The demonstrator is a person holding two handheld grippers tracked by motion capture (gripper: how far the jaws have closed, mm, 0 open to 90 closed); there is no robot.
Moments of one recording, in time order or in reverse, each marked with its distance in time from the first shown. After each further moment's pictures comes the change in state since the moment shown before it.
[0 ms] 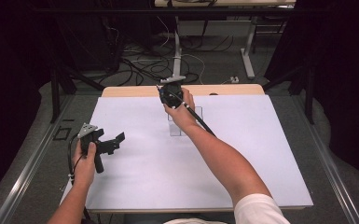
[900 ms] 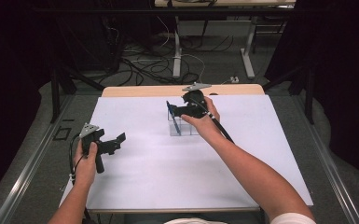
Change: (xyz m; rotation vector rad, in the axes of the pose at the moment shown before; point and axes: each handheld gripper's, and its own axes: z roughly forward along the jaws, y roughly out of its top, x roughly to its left) left arm -0.002 -0.001 0.002 0.010 0.009 0.010; right arm -0.031 -0.032 -0.073 0.009 0.036 0.043
